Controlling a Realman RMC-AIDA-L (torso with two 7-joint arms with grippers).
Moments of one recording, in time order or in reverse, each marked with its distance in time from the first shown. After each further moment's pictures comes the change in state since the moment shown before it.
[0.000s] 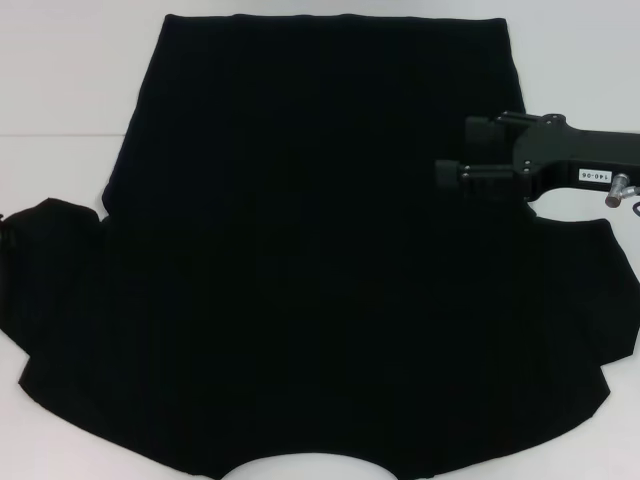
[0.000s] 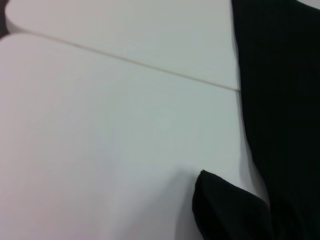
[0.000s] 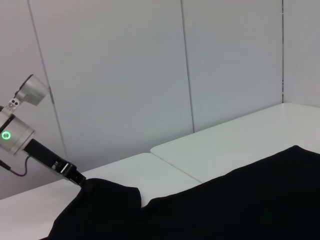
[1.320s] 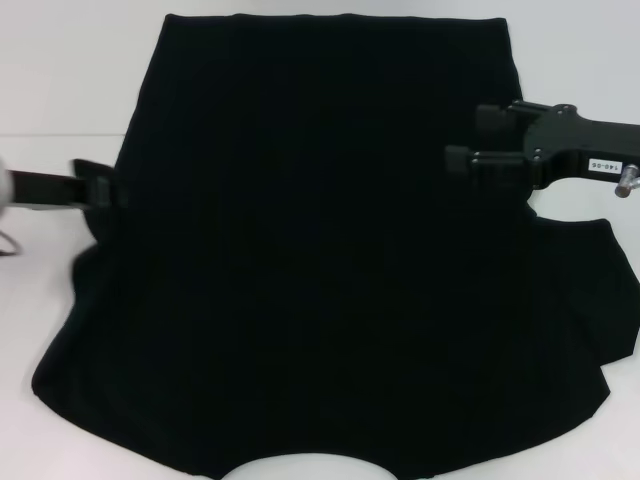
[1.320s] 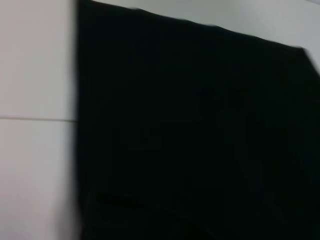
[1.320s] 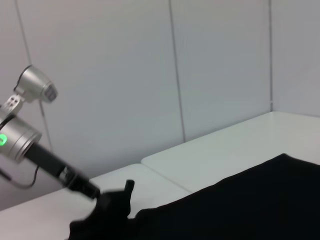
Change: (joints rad) left arm -0.023 -0.072 0.194 0.137 -0.188 0.137 0.043; right arm -0.004 -0.004 0.026 0.000 0.013 0.001 0.005
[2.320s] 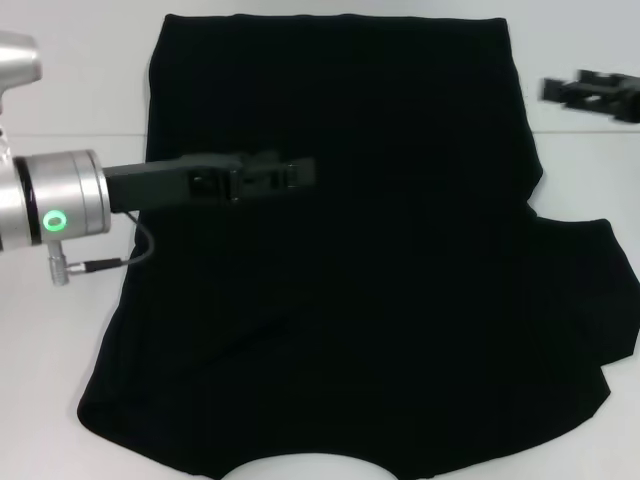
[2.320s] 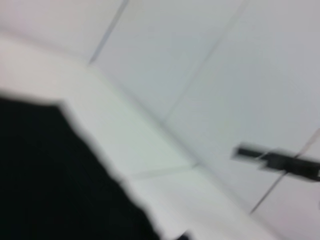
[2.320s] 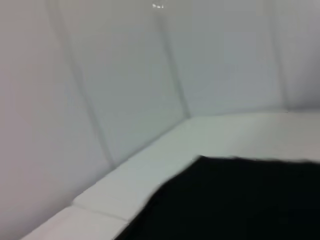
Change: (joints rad) left arm 0.072 -0.050 0.130 -0.107 -0.648 0.217 0.436; right arm -0.021 -0.084 0.118 0.000 -0.025 0.084 0.313
